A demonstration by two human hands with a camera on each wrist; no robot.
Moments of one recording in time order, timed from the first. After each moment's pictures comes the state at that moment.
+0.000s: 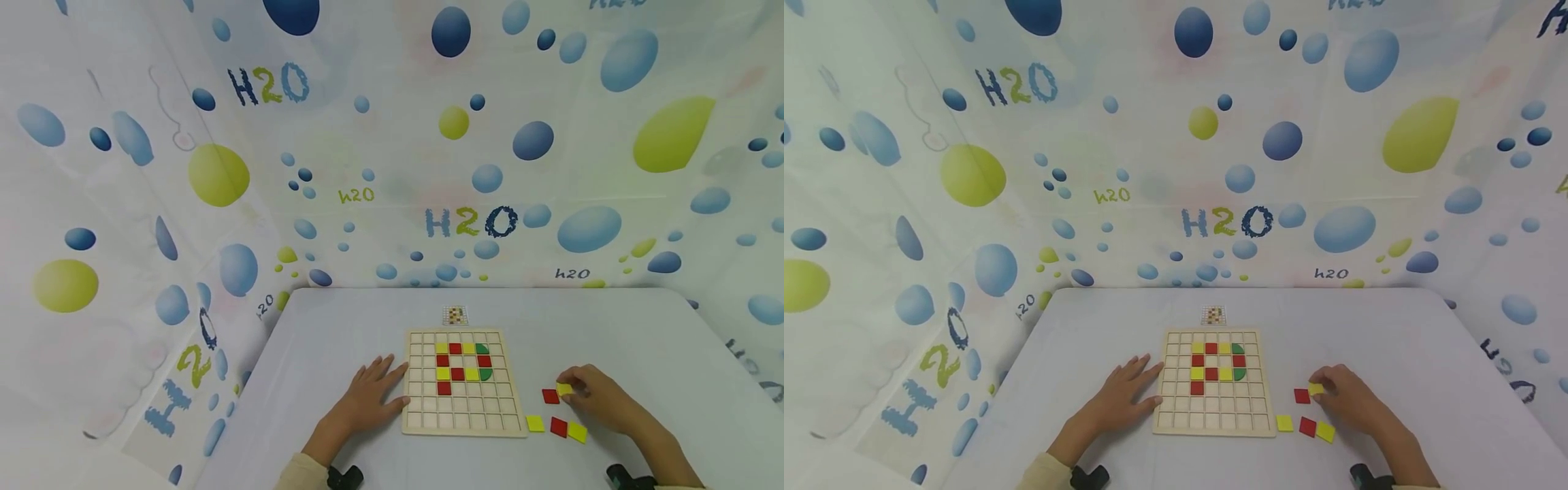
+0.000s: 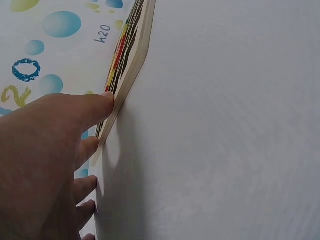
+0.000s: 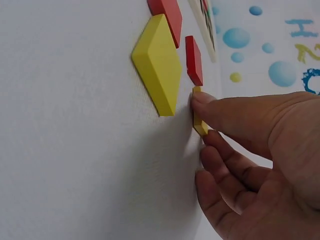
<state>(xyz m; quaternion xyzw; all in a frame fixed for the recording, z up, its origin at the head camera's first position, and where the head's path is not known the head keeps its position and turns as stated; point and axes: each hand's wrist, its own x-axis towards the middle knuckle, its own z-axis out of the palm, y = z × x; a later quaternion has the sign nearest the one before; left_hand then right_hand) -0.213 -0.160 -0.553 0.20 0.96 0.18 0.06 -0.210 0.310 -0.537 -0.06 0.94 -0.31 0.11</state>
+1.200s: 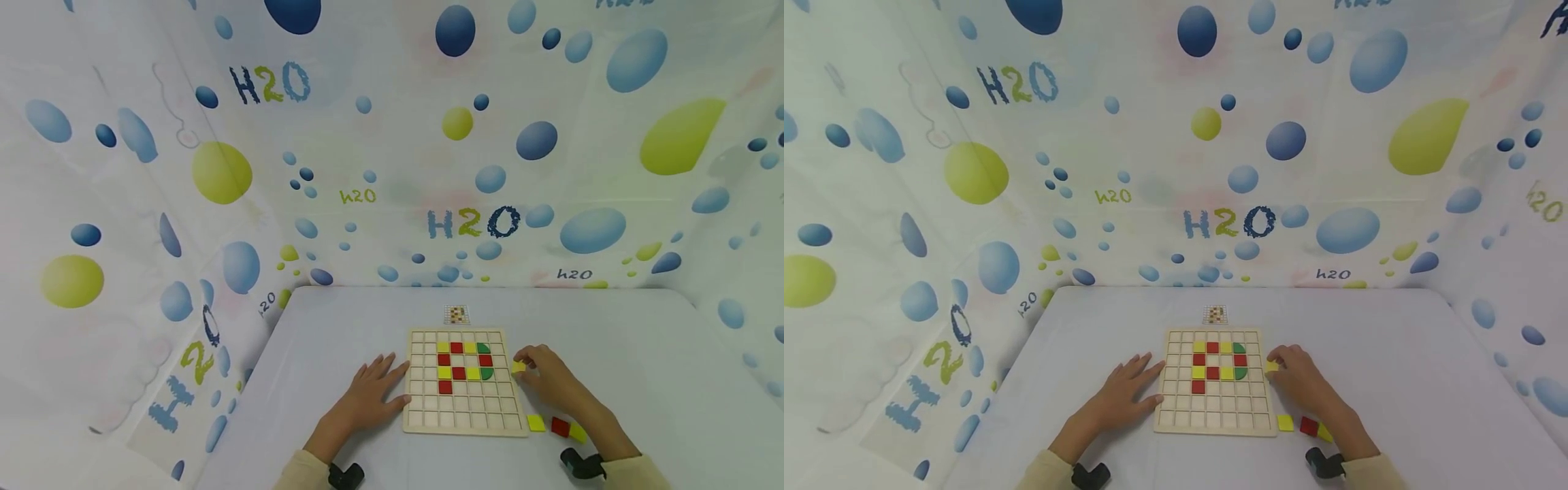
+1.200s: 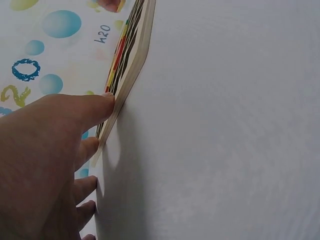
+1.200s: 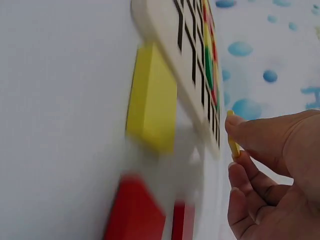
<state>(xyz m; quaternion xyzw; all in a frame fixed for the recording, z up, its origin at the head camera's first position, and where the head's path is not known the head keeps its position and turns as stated) -0.210 -0.159 -0.549 0.20 0.96 0.19 0.06 -0.228 0.231 -0.535 -0.09 0.94 -0.32 0.03</state>
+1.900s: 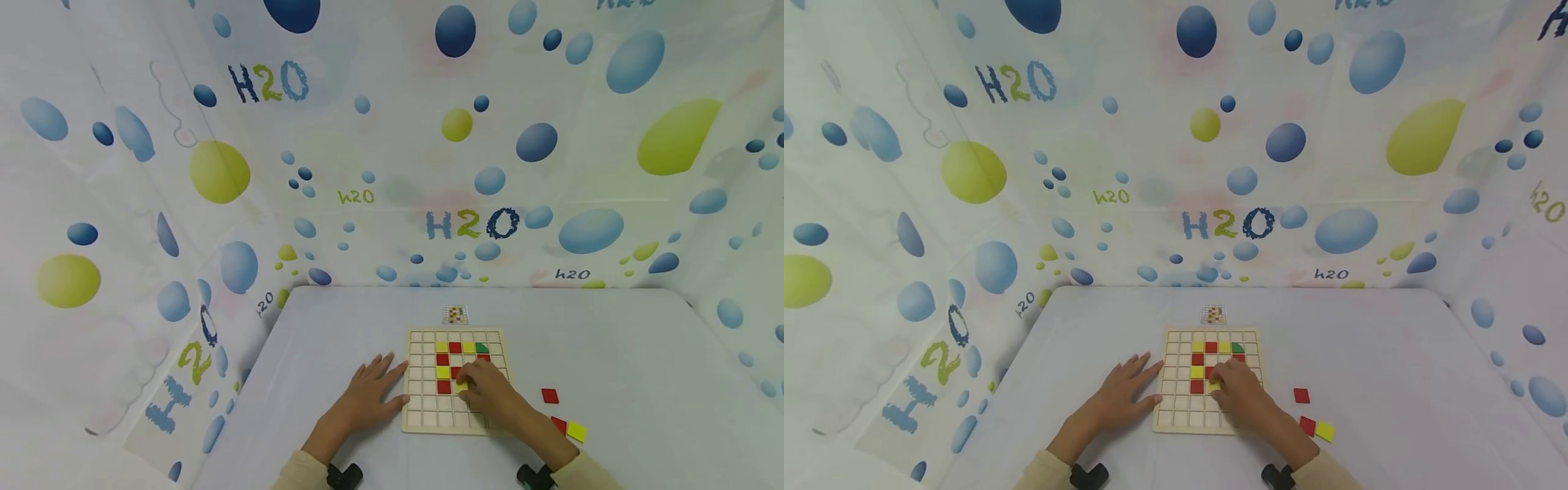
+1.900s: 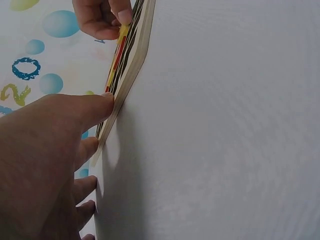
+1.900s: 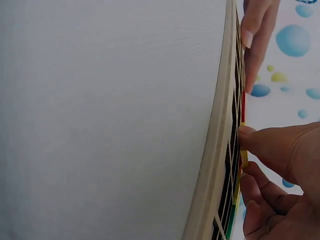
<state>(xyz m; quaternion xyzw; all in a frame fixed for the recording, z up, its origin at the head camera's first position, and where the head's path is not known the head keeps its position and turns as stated) -0.210 -0.158 -0.549 0.19 0.96 0.18 0.06 -0.212 0.133 -0.541 -0.17 0.93 -0.32 0.03</state>
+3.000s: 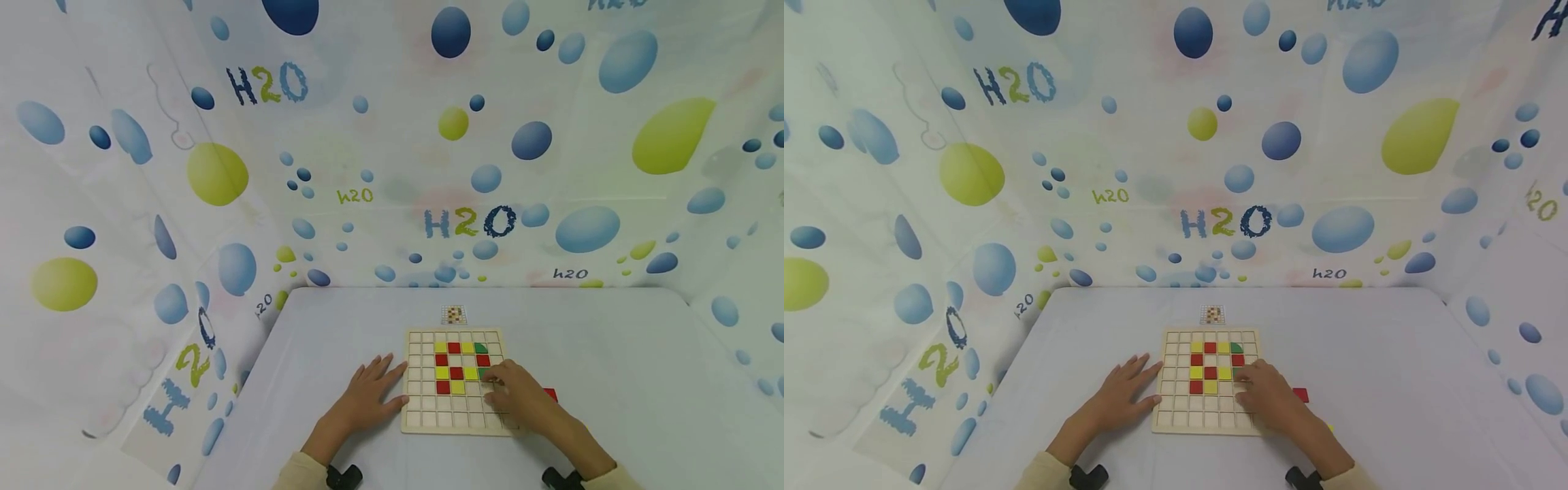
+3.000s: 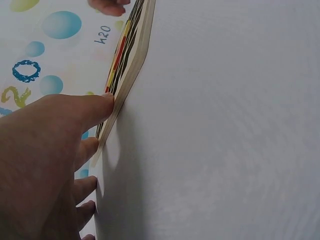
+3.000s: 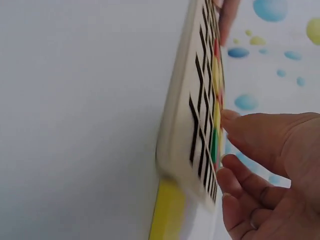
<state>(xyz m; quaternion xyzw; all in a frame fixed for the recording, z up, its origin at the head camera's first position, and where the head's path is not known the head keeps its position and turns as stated) -0.212 -0.158 -0.552 0.20 0.96 0.18 0.05 -0.200 0.178 -0.523 -0.12 0.94 -0.33 0.06</state>
